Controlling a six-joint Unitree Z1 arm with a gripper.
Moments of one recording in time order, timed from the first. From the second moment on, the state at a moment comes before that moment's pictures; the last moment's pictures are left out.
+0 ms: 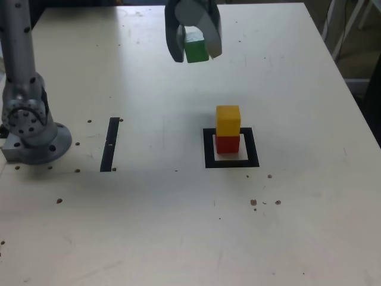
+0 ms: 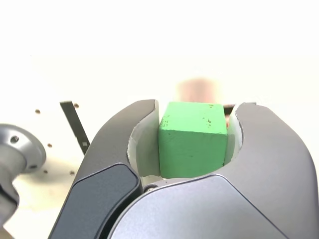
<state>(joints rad) 0.26 1.77 -1.58 1.37 0.06 0.33</state>
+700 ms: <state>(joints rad) -0.02 1.95 -1.83 1.57 0.04 0.12</state>
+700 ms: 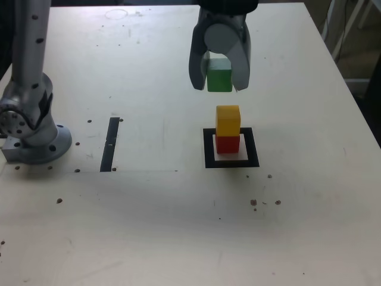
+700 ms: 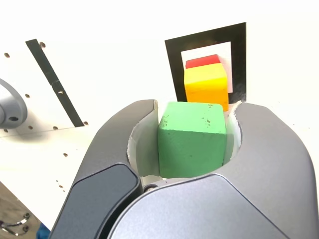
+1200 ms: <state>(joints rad) -0.08 2.00 -1.80 1.54 0.02 0.04</state>
